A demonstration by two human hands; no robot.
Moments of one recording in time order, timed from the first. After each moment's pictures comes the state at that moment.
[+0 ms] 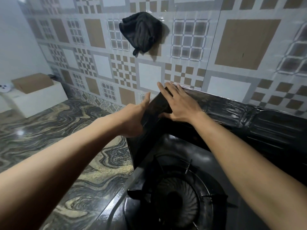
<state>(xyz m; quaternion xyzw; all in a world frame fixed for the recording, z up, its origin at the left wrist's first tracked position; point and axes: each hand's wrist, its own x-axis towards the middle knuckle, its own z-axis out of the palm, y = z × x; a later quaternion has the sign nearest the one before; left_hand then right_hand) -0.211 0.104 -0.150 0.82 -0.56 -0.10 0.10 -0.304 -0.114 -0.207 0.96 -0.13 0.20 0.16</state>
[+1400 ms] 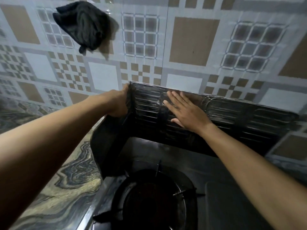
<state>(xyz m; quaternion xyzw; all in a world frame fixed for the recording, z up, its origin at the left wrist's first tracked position) -0.207 -0.010 -0.141 0.81 -0.58 -0.07 0.04 -0.444 -0.159 -0.232 0.89 -0.20 0.12 0.39</state>
